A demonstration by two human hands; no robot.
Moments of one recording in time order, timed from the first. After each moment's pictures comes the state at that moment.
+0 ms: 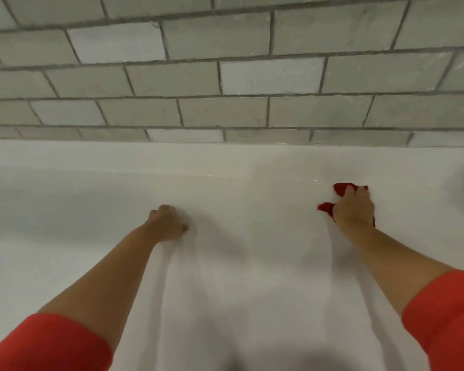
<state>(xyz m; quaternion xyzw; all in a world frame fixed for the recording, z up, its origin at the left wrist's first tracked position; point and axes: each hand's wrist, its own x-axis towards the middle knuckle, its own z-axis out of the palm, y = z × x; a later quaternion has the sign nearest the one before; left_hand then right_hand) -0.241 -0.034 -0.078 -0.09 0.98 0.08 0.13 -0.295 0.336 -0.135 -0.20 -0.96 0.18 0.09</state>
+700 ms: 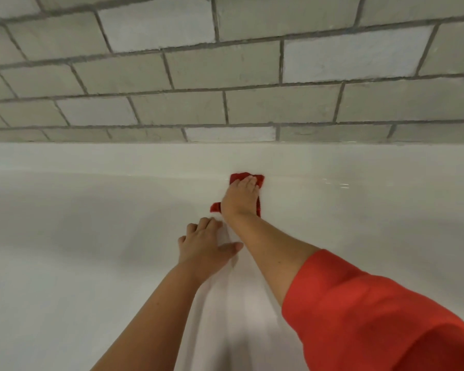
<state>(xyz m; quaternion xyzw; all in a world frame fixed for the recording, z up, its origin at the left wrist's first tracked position) -0.245 -0.066 -0.108 -0.05 0.99 0.14 0.03 -0.365 -0.005 -0.129 0.00 -0.99 0.14 0.01</state>
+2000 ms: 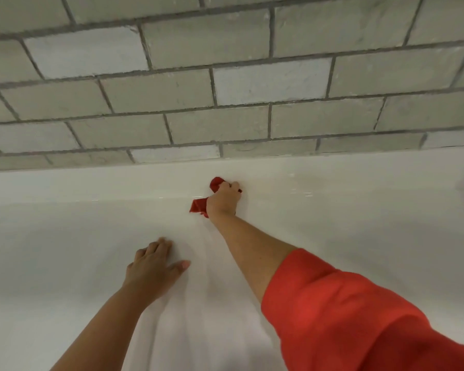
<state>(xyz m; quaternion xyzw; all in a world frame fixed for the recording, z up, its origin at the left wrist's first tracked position) -0.244 -0.060 -0.106 -0.07 0.99 0.10 0.09 -0.384 0.063 -0.113 -0.13 -0.87 0.47 0.09</state>
